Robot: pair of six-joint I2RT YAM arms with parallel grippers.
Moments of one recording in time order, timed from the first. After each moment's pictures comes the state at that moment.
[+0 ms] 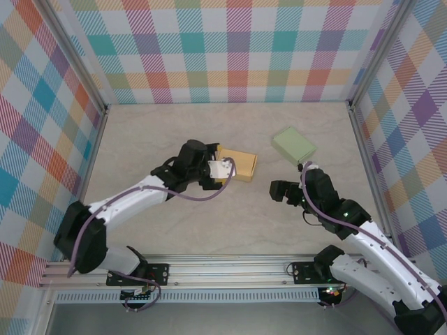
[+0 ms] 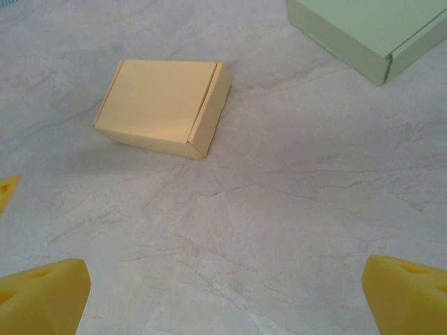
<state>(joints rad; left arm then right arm) -0.68 1.37 0.95 -0.17 0.07 0.90 0.62 0.73 0.74 -0.69 0.17 0.58</state>
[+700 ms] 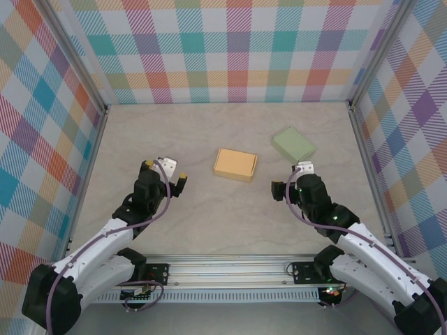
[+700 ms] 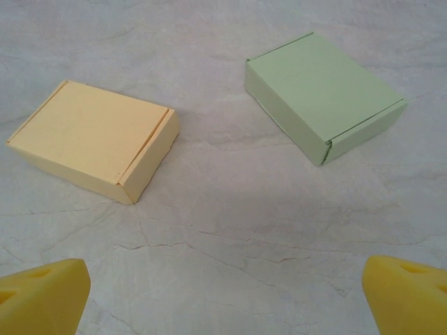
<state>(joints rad) -0.44 0.88 0.44 0.05 -0.33 0.20 0.62 0.74 0.55 -0.40 0.35 0.27</state>
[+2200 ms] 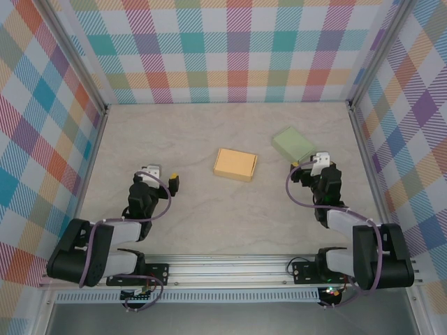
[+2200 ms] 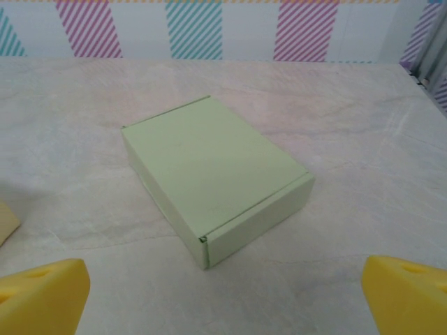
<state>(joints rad) -0.19 1.32 0.15 0.91 -0.09 0.02 0.07 1.23 0.29 0.63 -0.01 -0.01</state>
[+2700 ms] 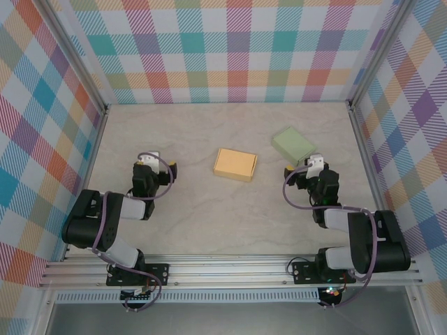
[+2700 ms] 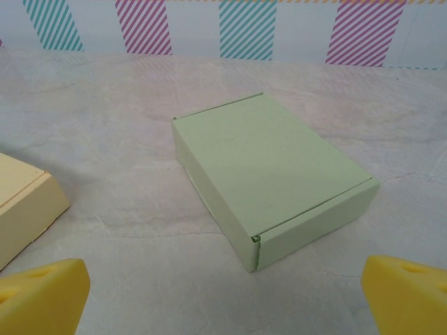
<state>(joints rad) -0.12 1.56 0.38 0.84 -0.10 -0.02 0.07 1.35 0.25 0.80 -0.13 -0.03</state>
